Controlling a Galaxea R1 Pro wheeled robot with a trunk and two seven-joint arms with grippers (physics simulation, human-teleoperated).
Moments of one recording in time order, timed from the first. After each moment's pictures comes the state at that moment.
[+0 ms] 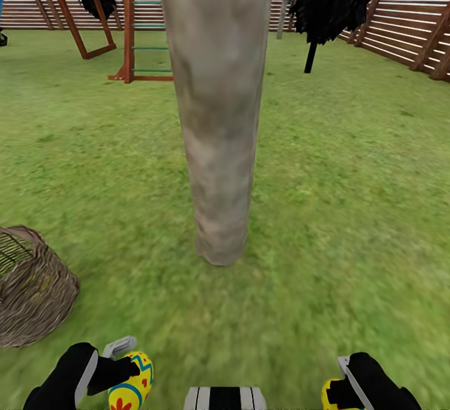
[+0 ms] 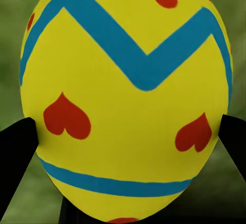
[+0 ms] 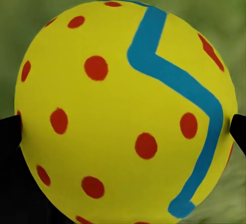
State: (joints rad) left arm -0.43 0.10 0.31 -0.71 -0.05 0.87 -0.27; right arm -0.41 -0.18 0.03 -0.64 0.05 0.82 0.08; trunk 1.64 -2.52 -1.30
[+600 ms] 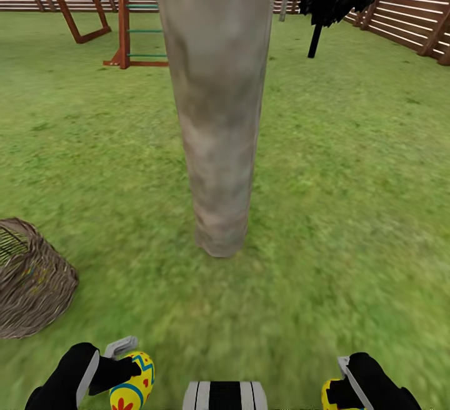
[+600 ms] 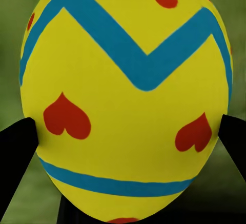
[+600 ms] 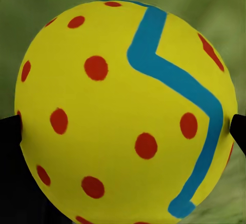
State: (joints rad) left arm -0.43 0.09 0.31 -0.71 -0.05 0.87 -0.27; right arm -0.41 -0.17 0.03 -0.64 0.05 0.82 0.08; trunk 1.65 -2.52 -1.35
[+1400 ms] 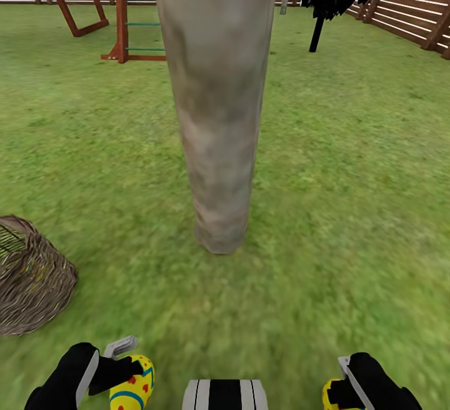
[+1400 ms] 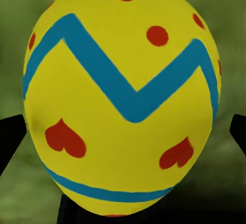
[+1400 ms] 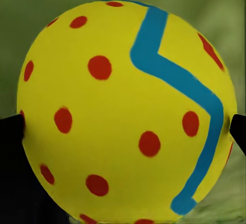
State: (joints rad) left arm -0.43 0.09 0.31 -0.71 -0.05 0.87 -0.27; right arm -0.41 -0.18 0.03 -0.64 0.05 0.82 0.08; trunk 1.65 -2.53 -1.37
